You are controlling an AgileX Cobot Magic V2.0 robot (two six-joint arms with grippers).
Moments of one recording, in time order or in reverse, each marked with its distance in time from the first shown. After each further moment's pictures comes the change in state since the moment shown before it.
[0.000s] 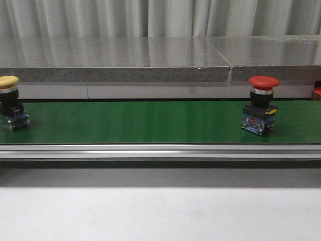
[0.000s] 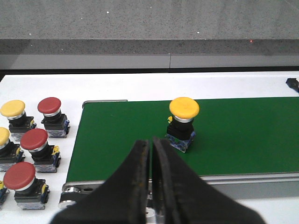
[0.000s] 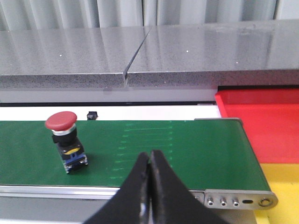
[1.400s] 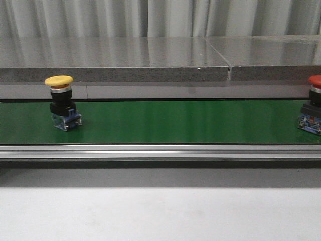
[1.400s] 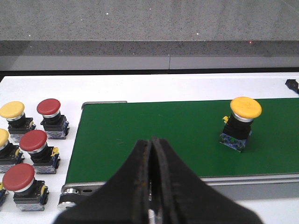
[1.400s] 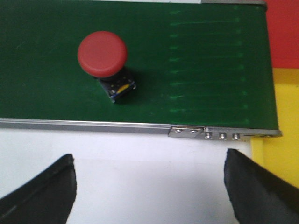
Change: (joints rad) left arm 0.000 0.000 0.000 0.000 -0.002 0.000; right arm 0.000 0.903 -0.590 0.058 0.475 -0.066
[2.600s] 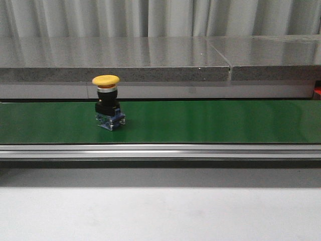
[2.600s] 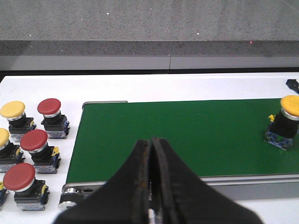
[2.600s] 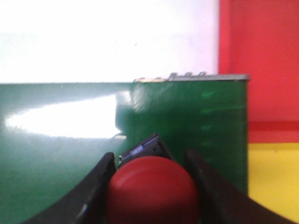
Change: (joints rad) left arm 0.000 0.000 0.000 0.000 0.000 0.000; right arm -0.138 0.562 -0.472 -0.020 0.053 -0.060
